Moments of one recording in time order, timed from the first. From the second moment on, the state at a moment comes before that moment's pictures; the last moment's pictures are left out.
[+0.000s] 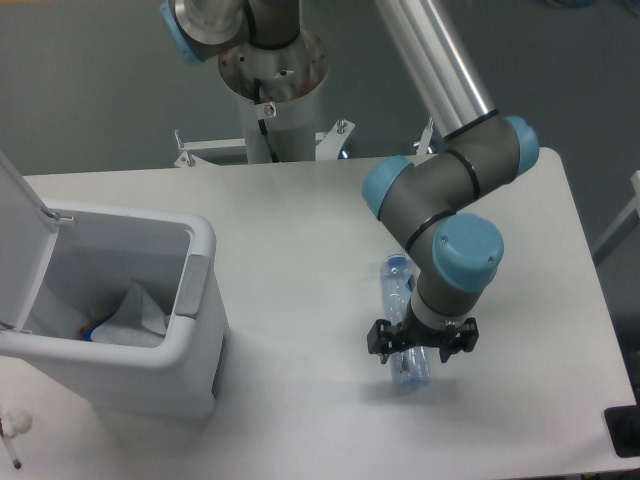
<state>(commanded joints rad) 2.53 -2.22 -1.39 -1.07 1.52 0.50</state>
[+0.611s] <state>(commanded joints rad) 2.49 -2.29 -1.35 -1.08 1.60 0.50</state>
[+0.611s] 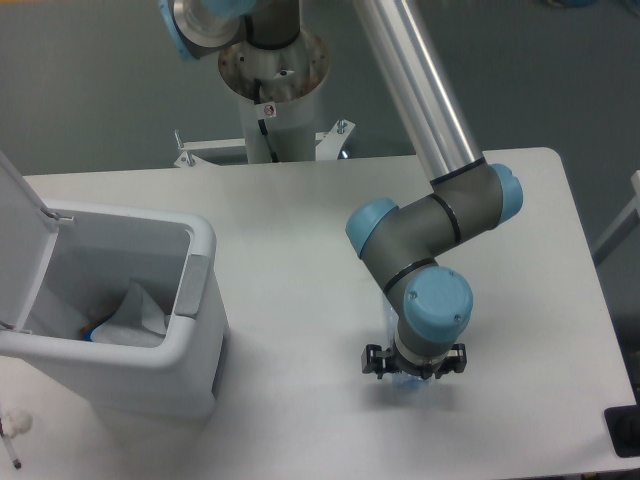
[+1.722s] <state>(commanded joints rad) 2.49 -2.00 -1.24 -1.00 1.17 0.42</state>
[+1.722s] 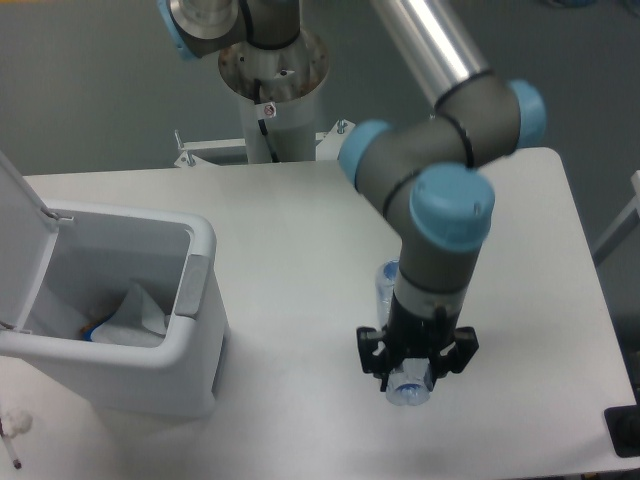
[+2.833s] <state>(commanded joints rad) 2.28 -1.84 -1.18 -0.80 0.73 0.32</state>
